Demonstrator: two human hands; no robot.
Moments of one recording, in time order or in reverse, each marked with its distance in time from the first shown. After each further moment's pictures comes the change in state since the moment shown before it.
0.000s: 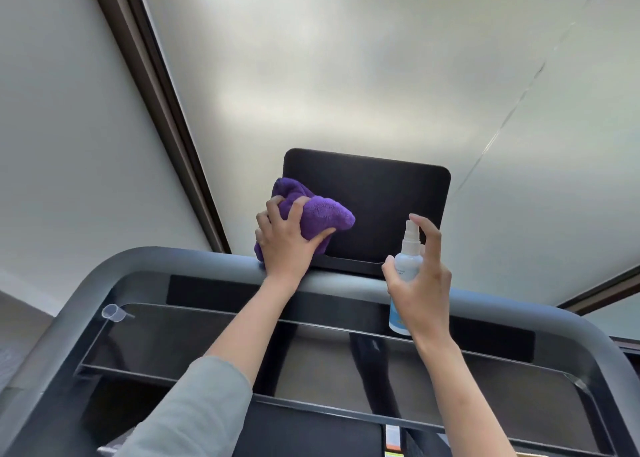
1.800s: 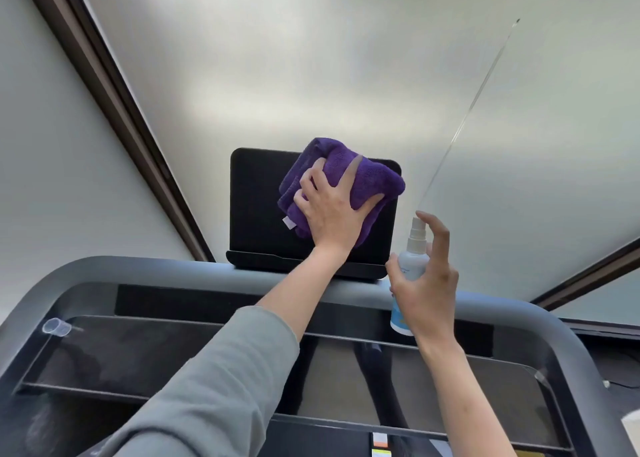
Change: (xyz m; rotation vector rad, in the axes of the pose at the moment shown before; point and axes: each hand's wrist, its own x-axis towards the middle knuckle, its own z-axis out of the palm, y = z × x) left_hand 0.014 0.147 0.061 0.073 0.125 0.150; right_hand 0.017 0.034 -0.062 0.044 0.056 0.016
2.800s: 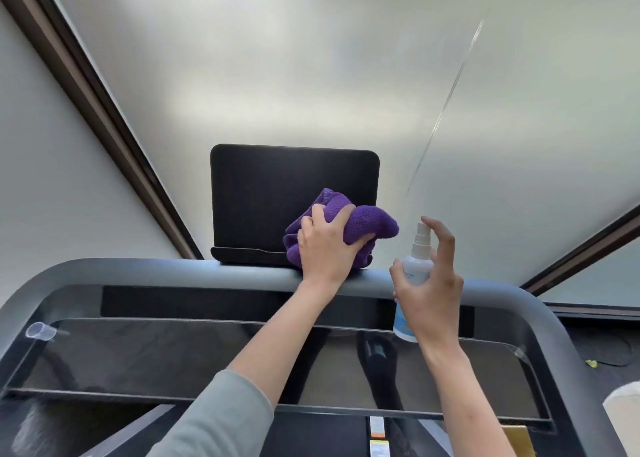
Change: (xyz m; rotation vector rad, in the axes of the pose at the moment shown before) left_hand -0.065 0.002 -0.016 -0.165 -0.225 0.053; right_hand -0.019 0.013 -0.027 -0.053 0.059 0.063
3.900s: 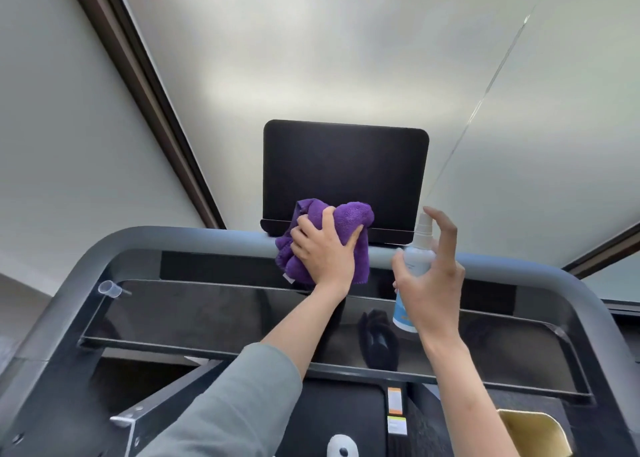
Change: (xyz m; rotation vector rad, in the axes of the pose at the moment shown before) left_hand -0.047 -0.059 -0.012 0.151 0.068 -0.367; right_hand -0.046 -0.039 0.040 0.051 -0.054 0.000
